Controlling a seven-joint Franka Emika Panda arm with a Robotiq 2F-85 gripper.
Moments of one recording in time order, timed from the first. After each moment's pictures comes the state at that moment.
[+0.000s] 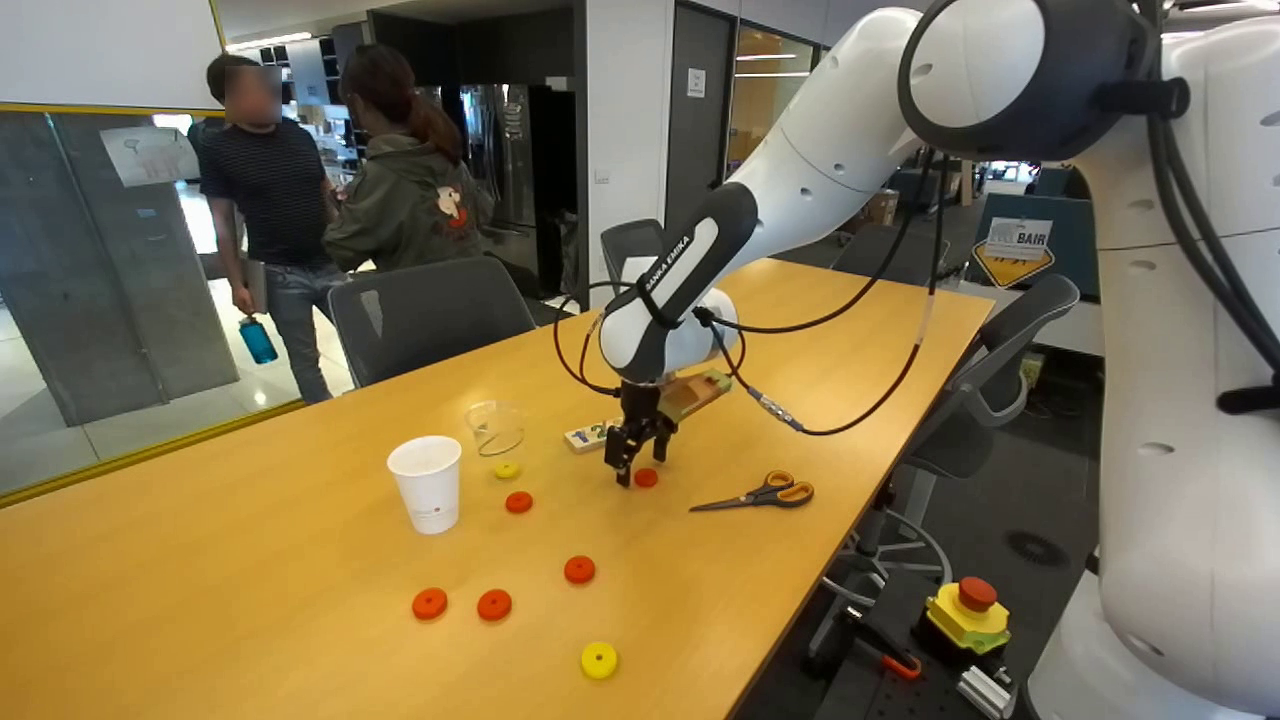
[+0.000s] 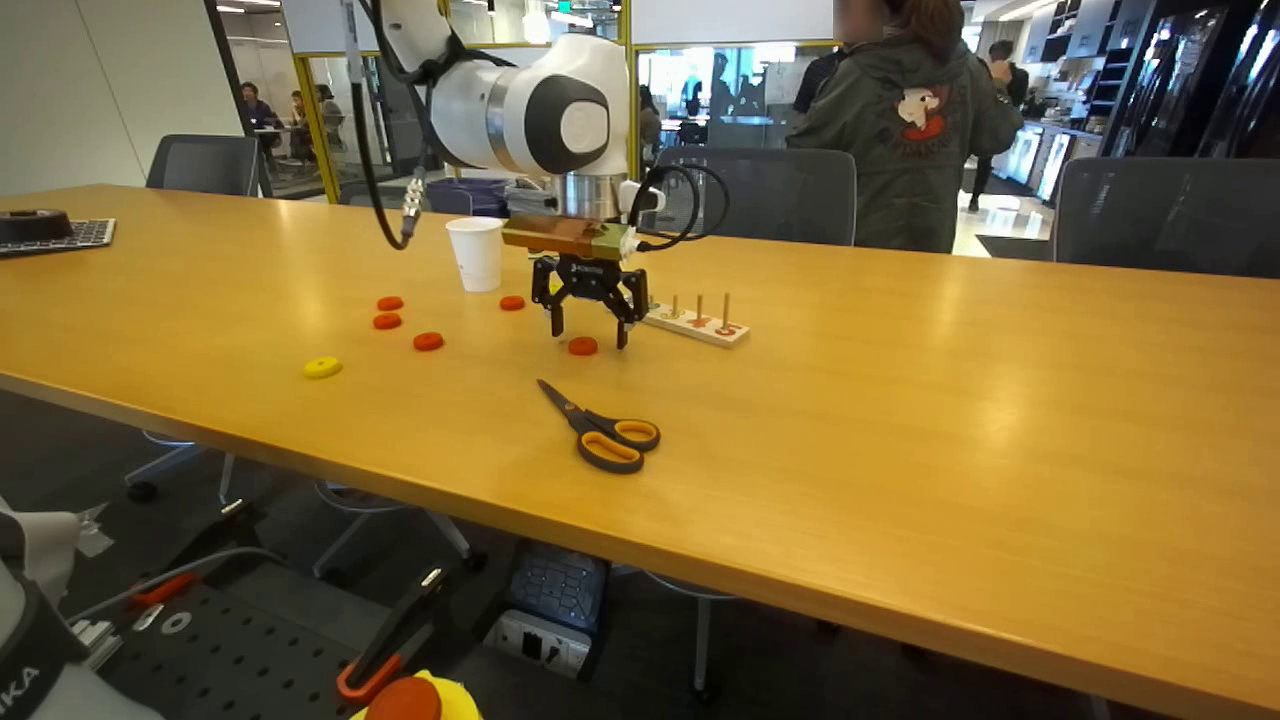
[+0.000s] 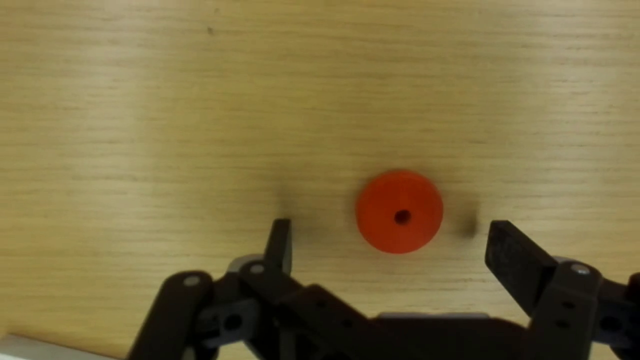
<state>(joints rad) -0.12 0.36 -0.01 -2.15 0.03 2.51 -0.23</state>
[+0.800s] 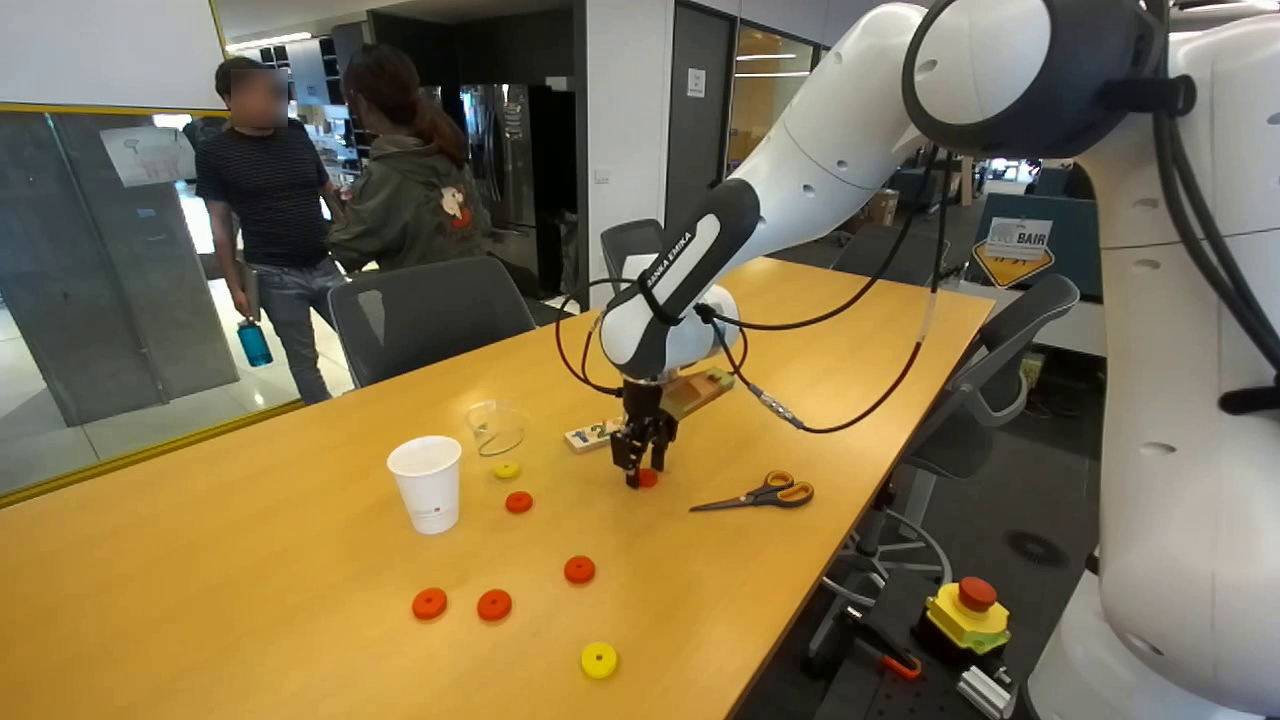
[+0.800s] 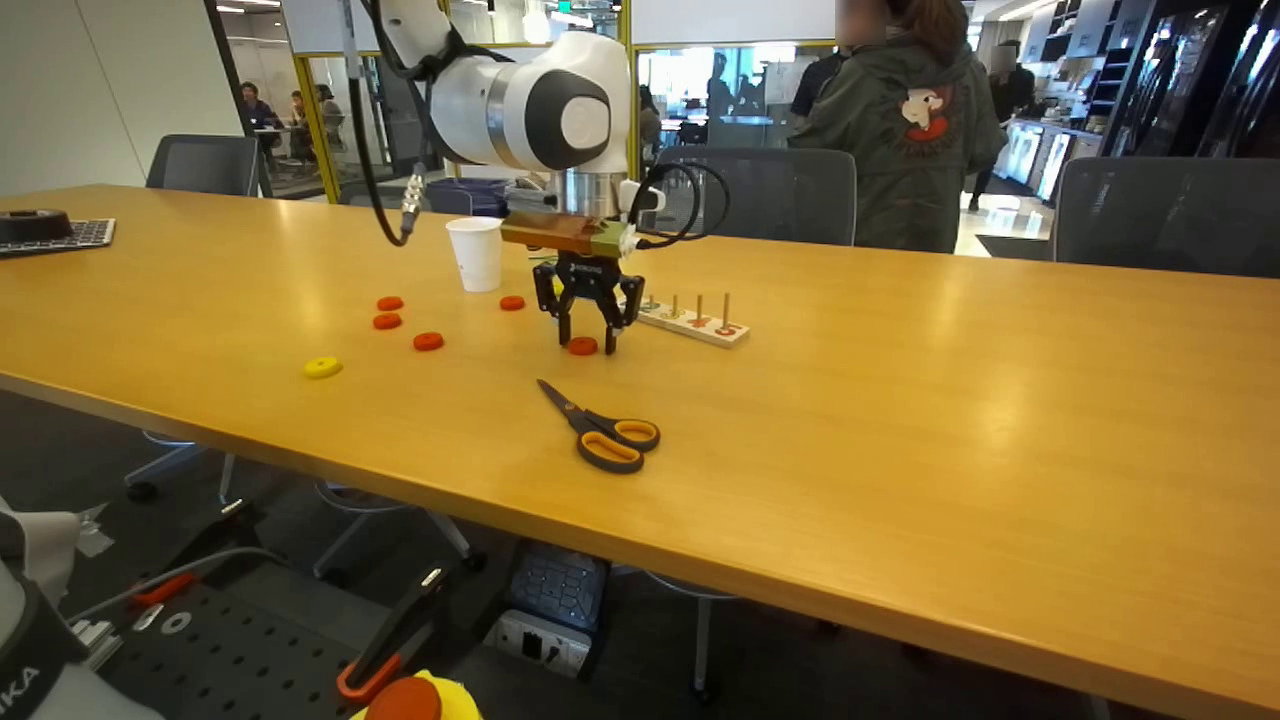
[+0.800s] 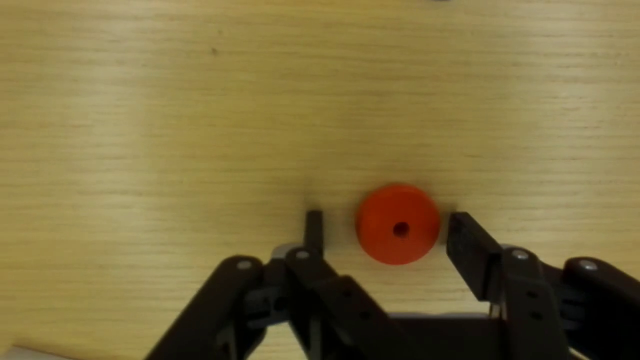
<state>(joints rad) -0.12 0.35 -0.01 -2.15 0.03 2.48 -0.23</state>
